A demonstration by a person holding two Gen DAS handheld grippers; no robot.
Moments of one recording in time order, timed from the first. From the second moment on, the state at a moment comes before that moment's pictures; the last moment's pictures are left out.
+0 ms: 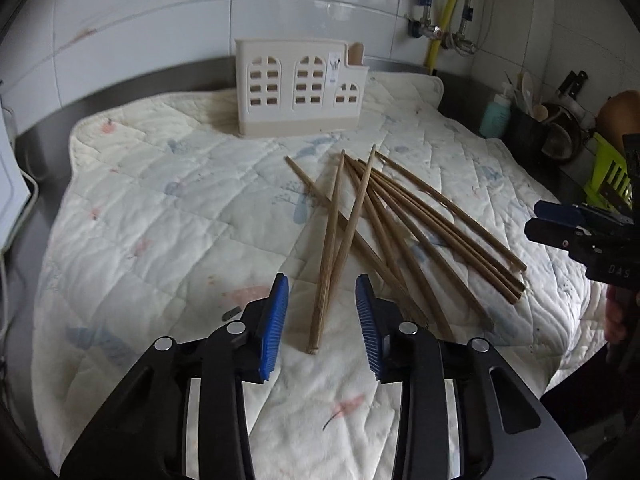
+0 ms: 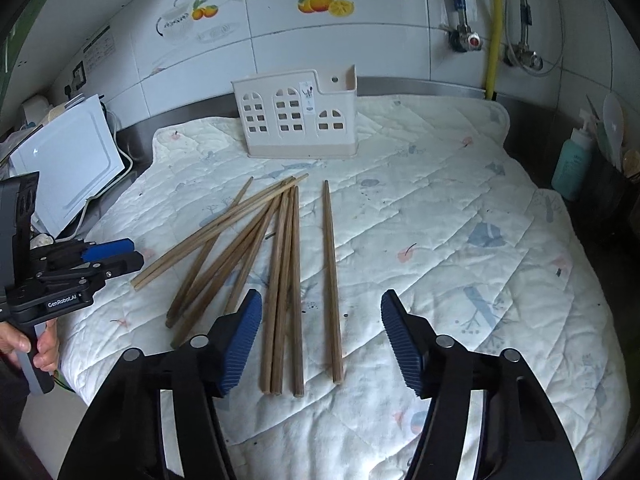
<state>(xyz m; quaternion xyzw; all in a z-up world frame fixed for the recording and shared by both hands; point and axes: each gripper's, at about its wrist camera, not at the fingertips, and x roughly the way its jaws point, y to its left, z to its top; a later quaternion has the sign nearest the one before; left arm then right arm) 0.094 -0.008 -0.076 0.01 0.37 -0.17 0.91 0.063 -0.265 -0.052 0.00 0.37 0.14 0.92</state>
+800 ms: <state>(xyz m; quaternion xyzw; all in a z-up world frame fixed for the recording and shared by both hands) 0.135 0.009 -0.099 -0.02 0.42 -0.21 0.88 0.088 -0.262 -0.075 0.01 0.40 0.14 0.90</state>
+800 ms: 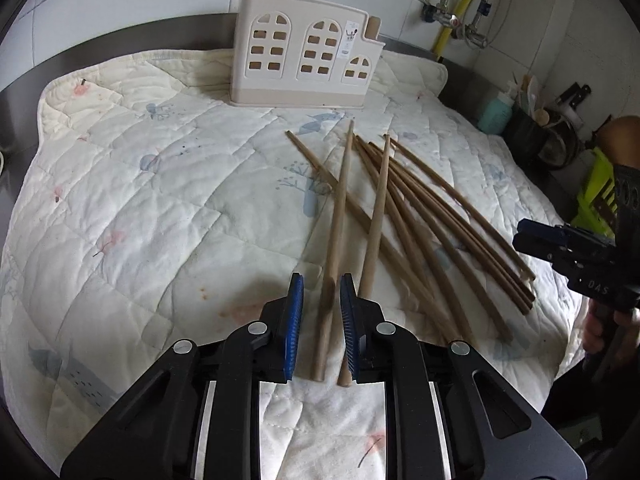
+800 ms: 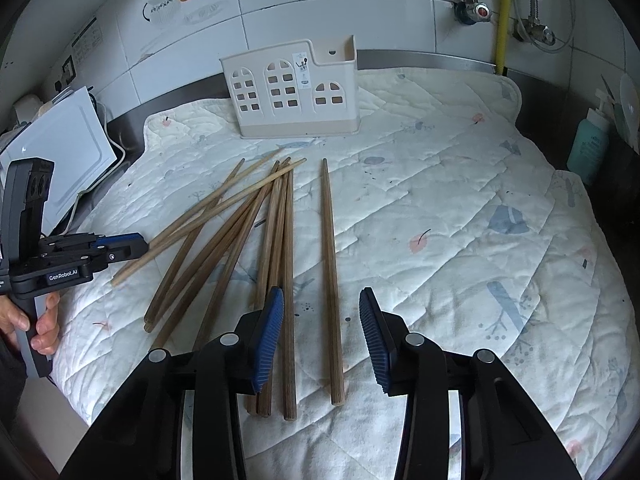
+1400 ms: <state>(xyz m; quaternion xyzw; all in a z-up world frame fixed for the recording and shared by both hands) 0.137 -0.004 -0.105 0.02 0.43 -0.19 0.88 0.095 -0.267 -0.090 0.01 0.42 0.13 0.90</state>
